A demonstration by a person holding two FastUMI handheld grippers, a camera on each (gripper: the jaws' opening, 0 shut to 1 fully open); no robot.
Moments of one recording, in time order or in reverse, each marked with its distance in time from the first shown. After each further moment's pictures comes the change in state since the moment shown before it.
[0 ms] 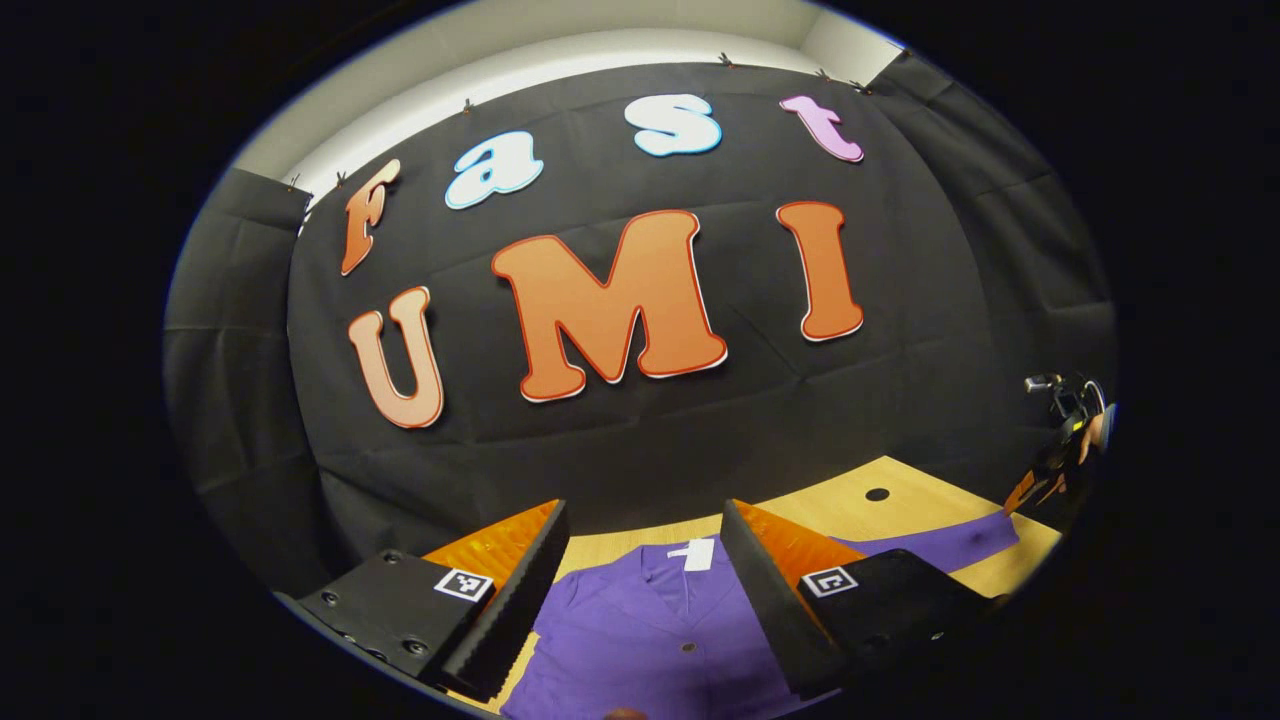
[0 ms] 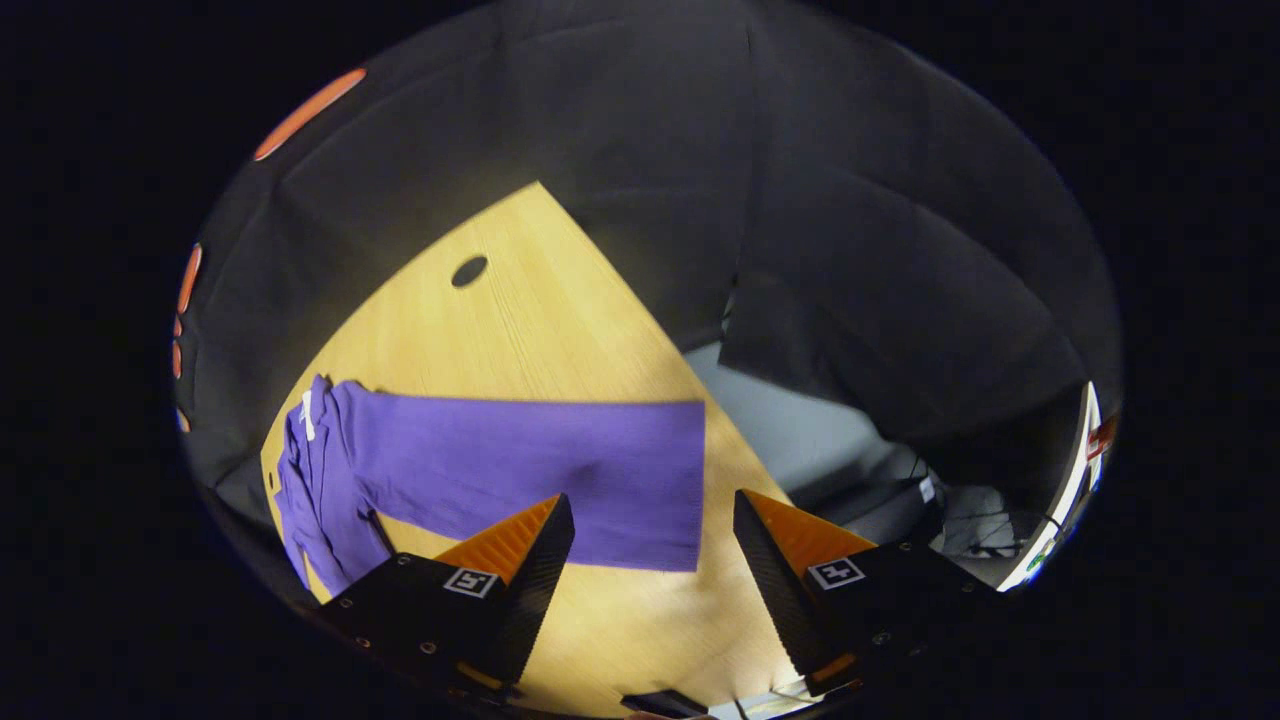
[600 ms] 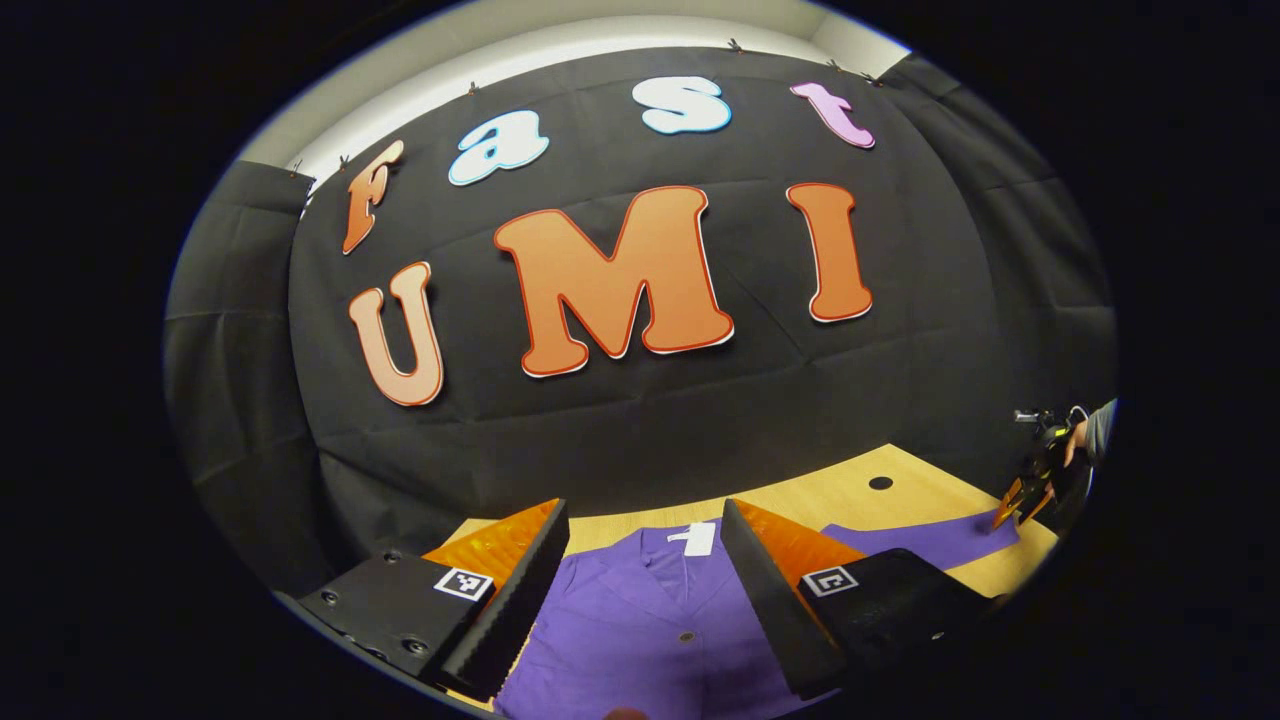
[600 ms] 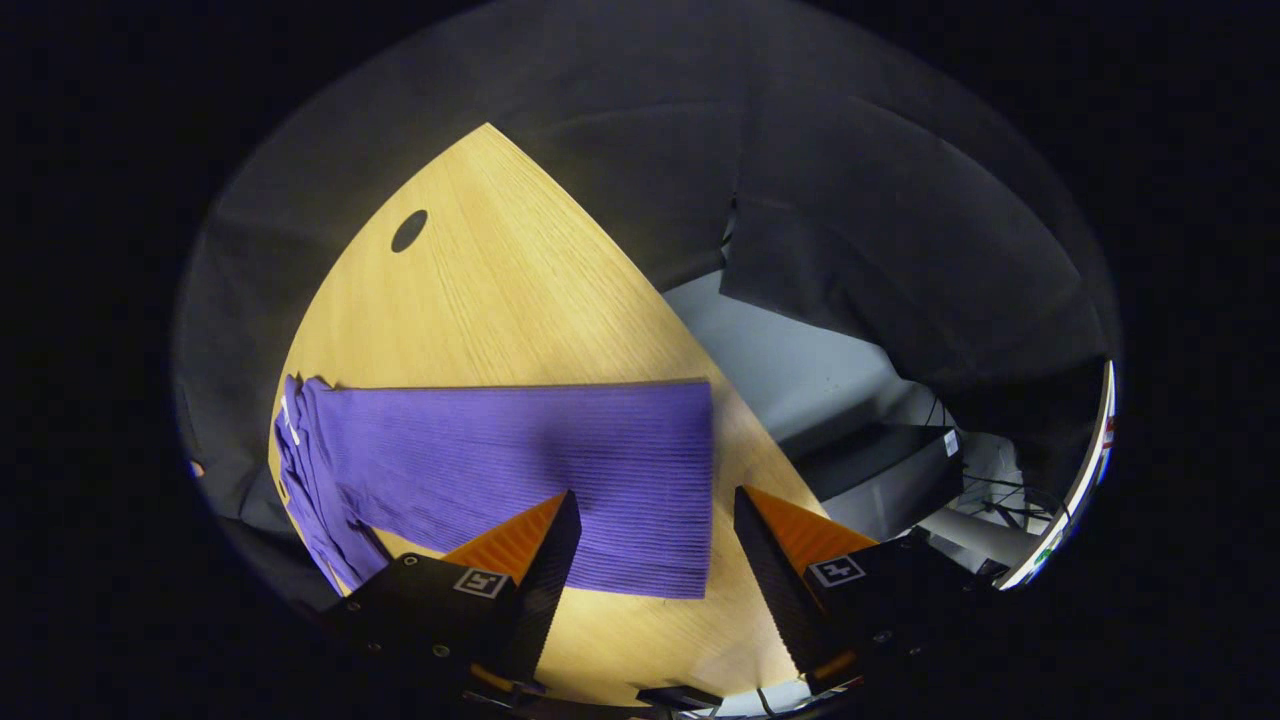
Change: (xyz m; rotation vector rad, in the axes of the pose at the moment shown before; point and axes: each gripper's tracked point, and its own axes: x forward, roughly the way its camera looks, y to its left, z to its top) left arm 0.007 0.000 -0.015 -0.013 0.060 0.008; right arm 0.040 -0.008 0.001 0.039 0.171 -0.022
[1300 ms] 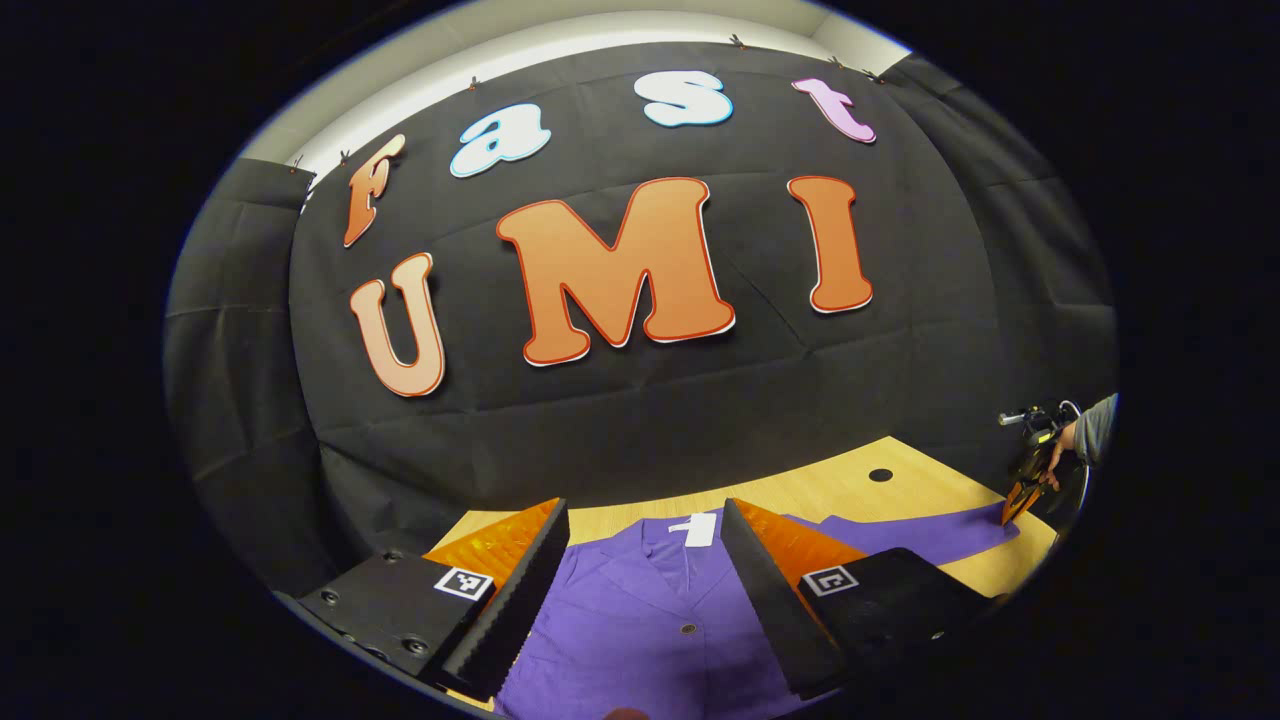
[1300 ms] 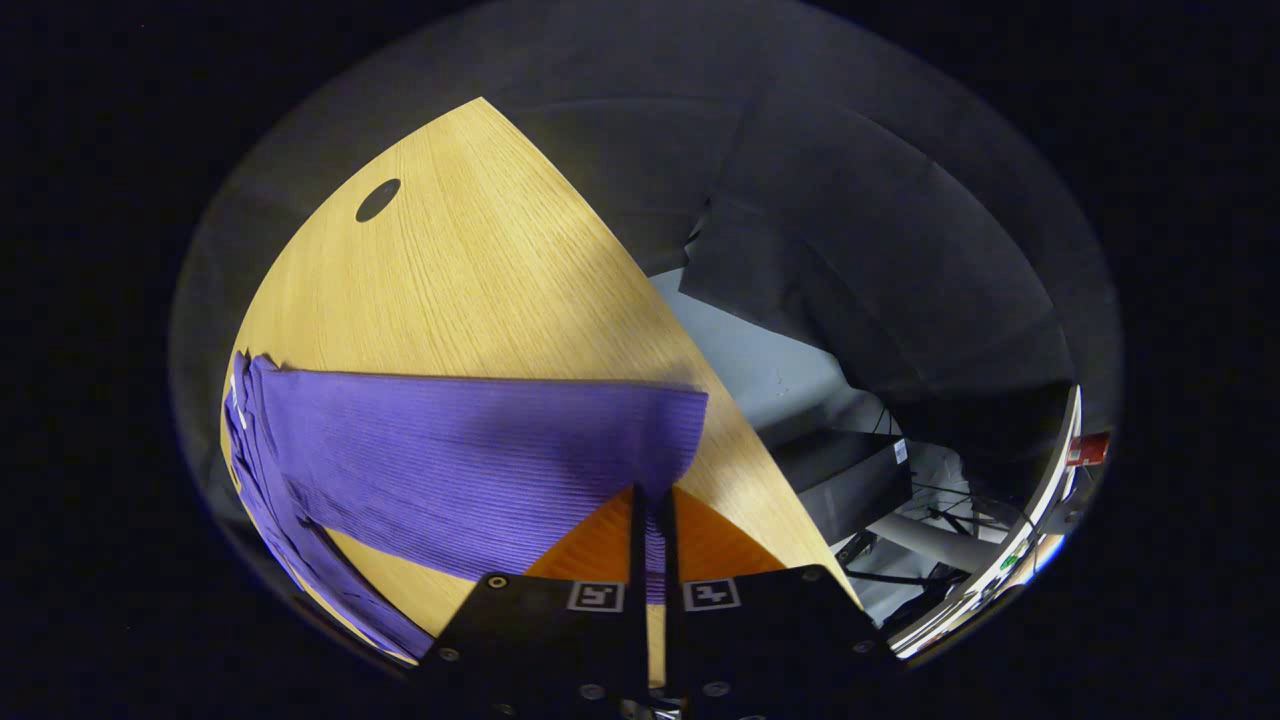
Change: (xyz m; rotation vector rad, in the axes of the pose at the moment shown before) left arm -0.008 0.008 -0.008 0.004 0.009 0.007; right arm 0.009 0.002 -0.003 -0.054 0.016 -0.166
